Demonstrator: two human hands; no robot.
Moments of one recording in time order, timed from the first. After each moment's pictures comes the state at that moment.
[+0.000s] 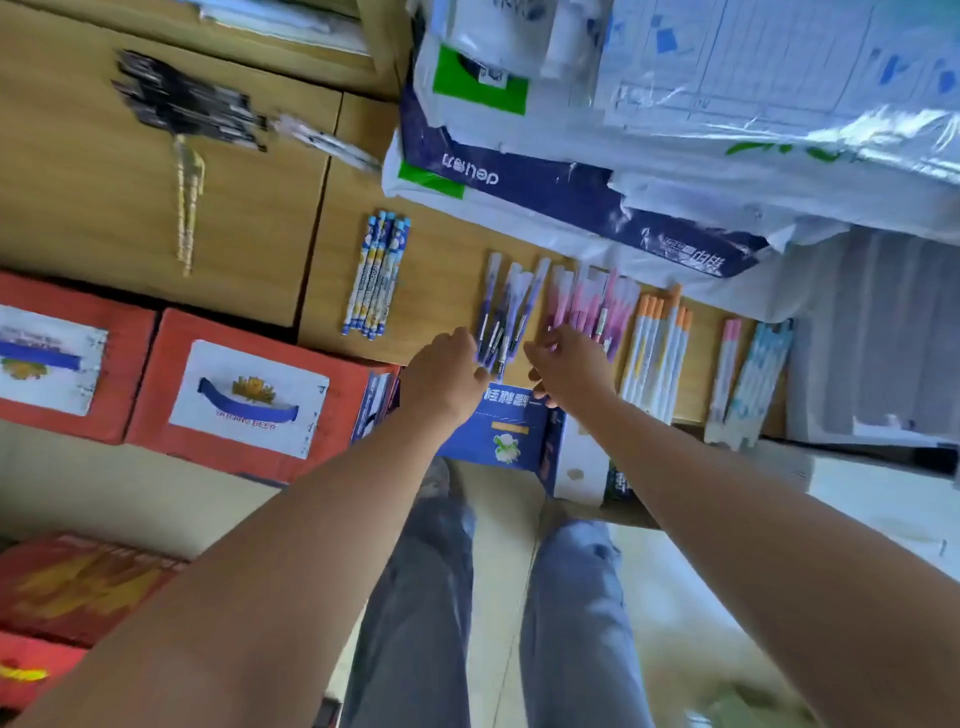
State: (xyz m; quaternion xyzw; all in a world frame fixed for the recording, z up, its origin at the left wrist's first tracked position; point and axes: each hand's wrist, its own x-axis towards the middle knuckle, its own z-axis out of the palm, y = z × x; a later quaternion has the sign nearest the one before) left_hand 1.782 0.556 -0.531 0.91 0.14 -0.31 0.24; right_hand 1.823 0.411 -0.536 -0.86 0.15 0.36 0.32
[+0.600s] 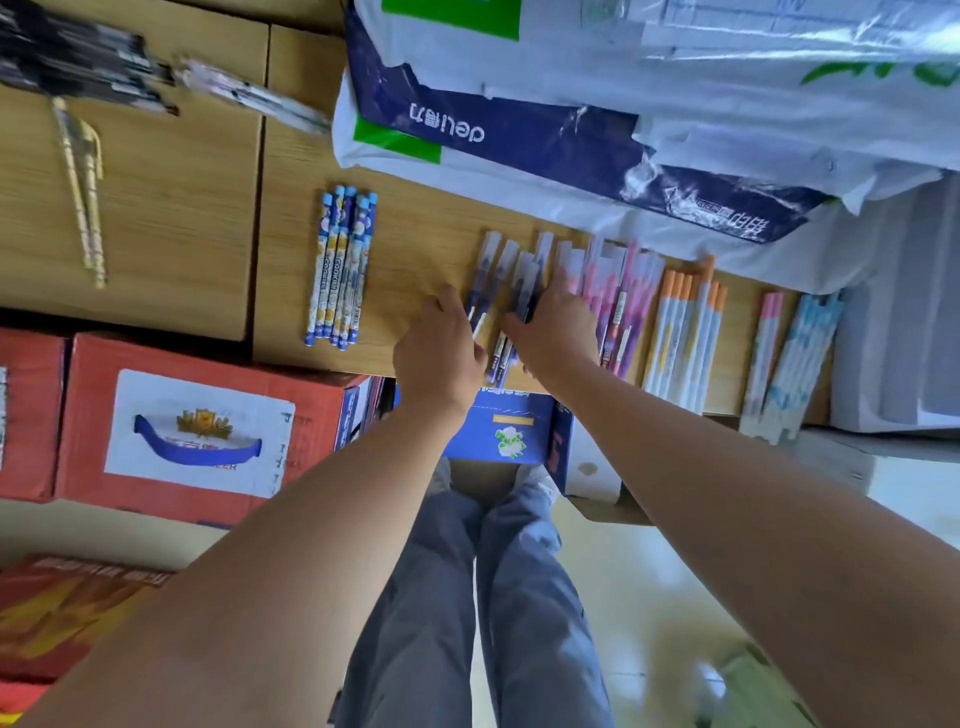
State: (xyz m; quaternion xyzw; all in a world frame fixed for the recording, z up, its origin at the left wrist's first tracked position) left_hand 1.811 0.550 -0.592 0.94 0.15 -0.26 0.14; right_hand 1.858 0.441 -0.599 -0.92 0.13 0.32 0.19
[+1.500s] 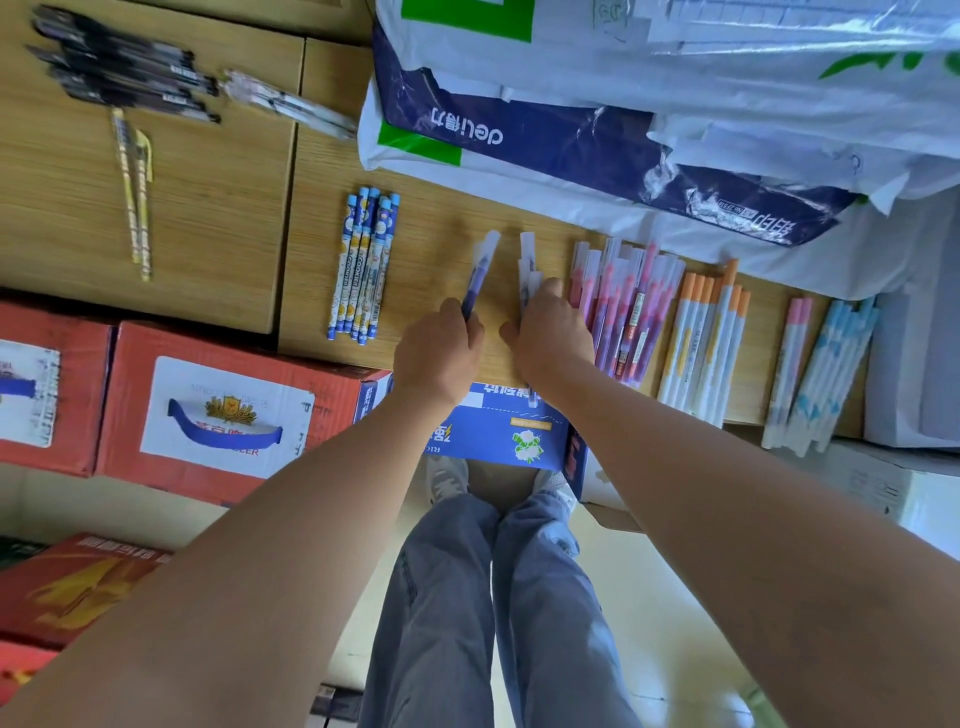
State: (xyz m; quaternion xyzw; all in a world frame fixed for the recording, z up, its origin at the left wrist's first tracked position) left_hand 1.806 0.569 -0.597 0.93 0.16 -0.24 0.24; right_hand 1.851 0.455 -0.595 -0.91 0.10 0.36 0.19
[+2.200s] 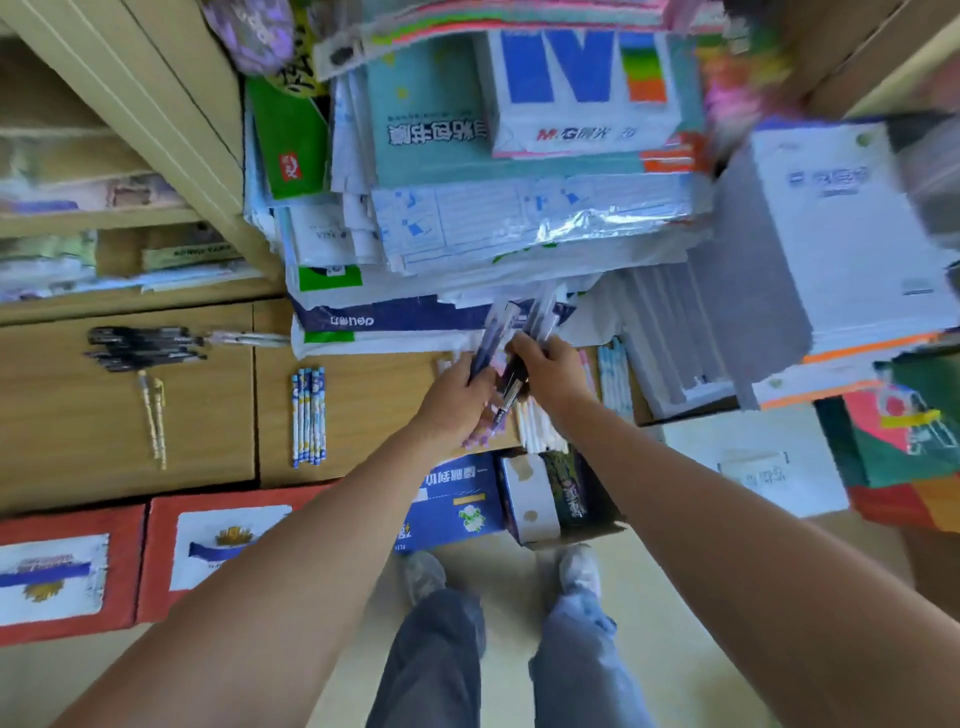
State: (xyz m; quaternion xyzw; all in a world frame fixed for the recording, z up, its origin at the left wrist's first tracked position) left_hand 1.829 0.451 -0.386 0.75 0.12 -0.31 0.58; right_hand 1.838 0.325 -0.381 -0.75 0.30 0.15 0.57
